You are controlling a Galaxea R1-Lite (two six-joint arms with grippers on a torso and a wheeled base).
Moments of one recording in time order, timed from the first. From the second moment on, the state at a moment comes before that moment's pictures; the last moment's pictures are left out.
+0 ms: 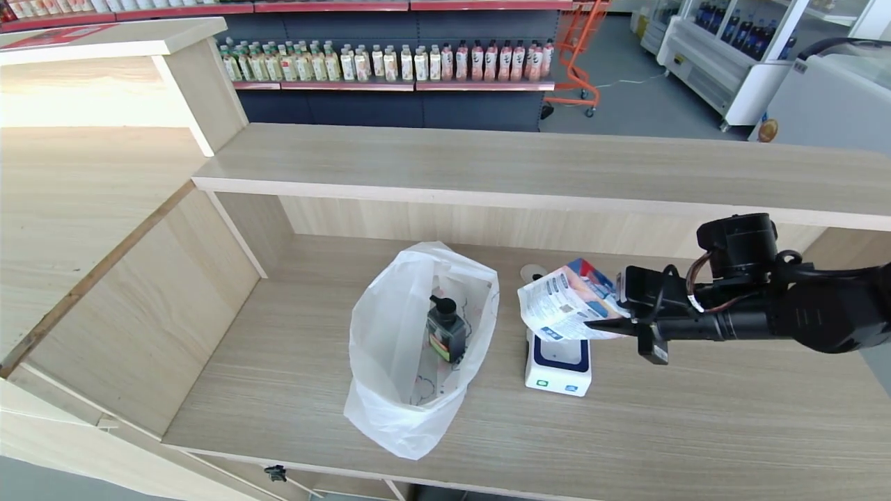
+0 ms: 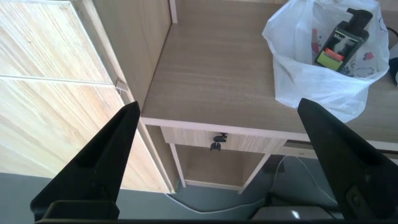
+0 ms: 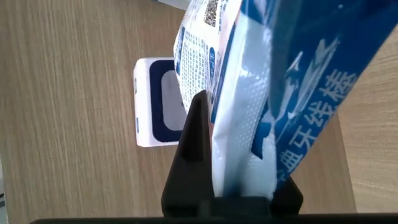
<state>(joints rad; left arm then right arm) 0.00 0.00 0.00 0.00 0.00 0.00 0.18 1.85 -0.95 -0.27 0.58 -1.16</state>
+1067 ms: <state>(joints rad) 0.00 0.00 0.00 0.00 0.00 0.00 0.15 1.98 -0.92 -0.52 0.63 -1.24</state>
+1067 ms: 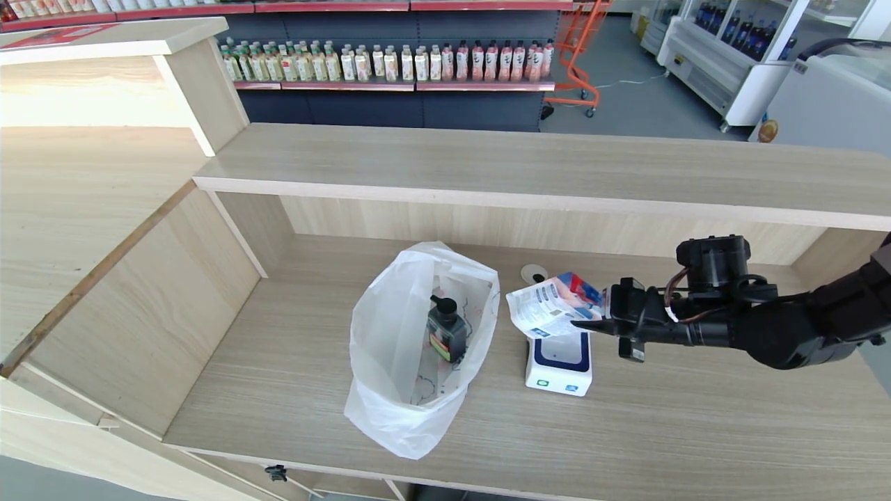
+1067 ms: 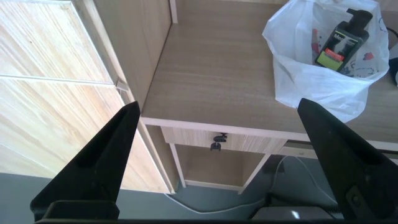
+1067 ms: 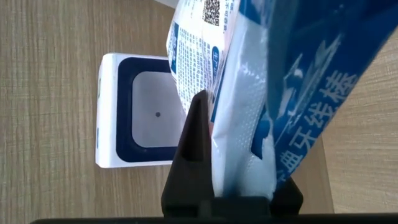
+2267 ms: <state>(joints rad) 0.00 0.00 0.00 0.00 0.00 0.00 0.17 1.71 -0.89 -0.50 0.60 -0.30</state>
